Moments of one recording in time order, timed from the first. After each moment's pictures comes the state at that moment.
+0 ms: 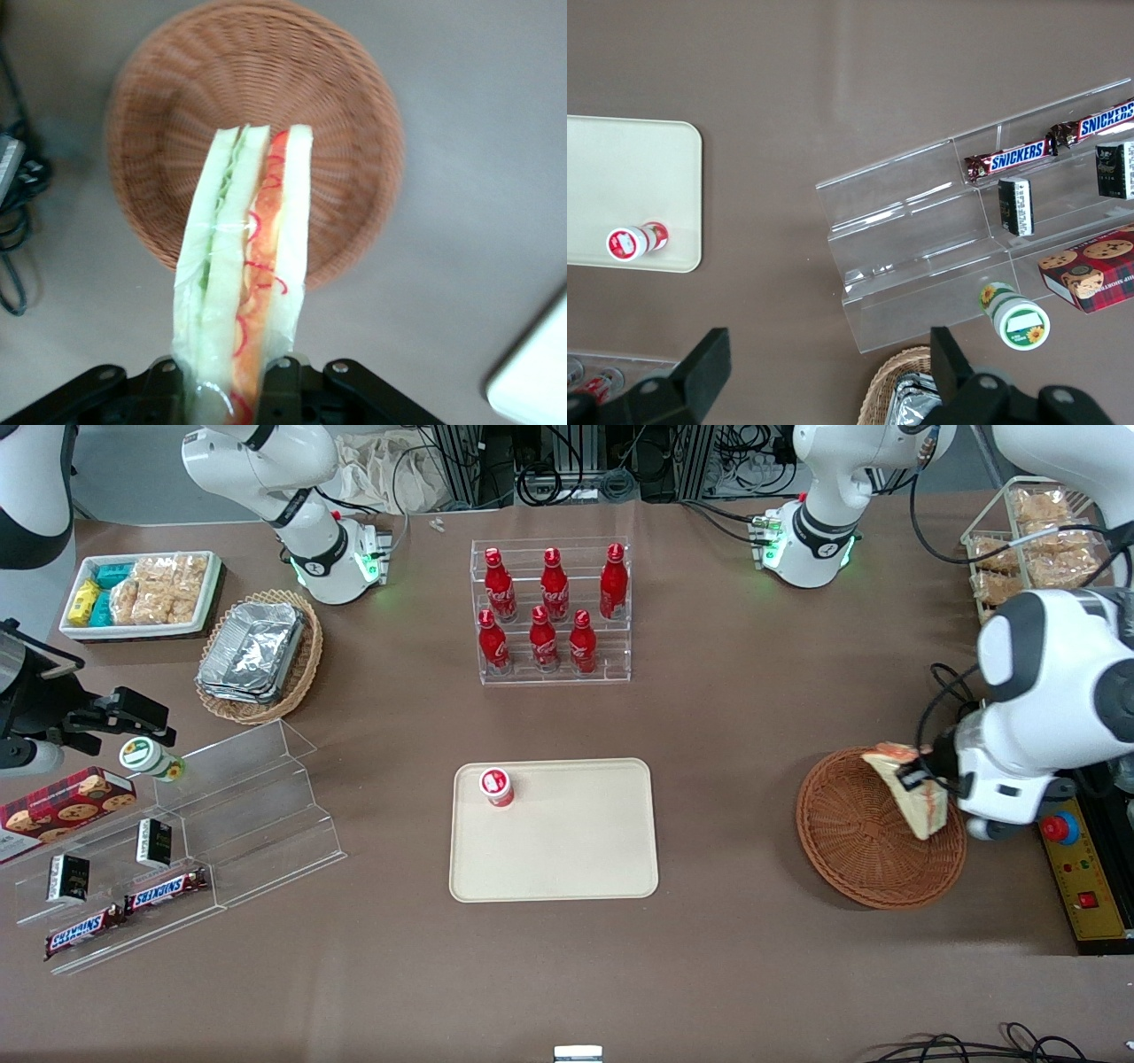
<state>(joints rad) -0.11 0.24 0.00 -1.73 -0.01 1.85 -0.54</state>
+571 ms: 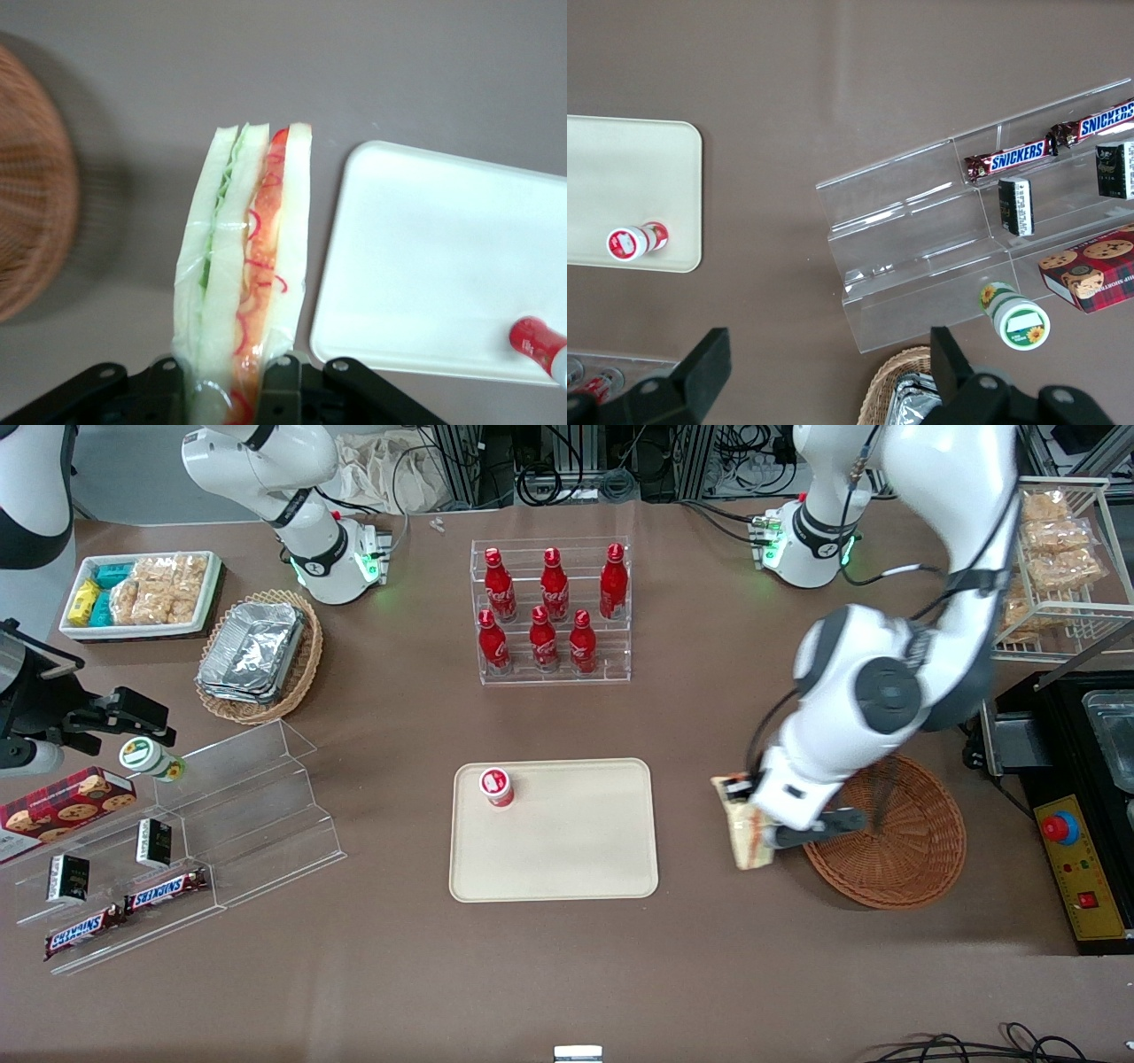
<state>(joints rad) -0.29 0.41 -0.16 -1.63 -0.05 2.08 -0.58</state>
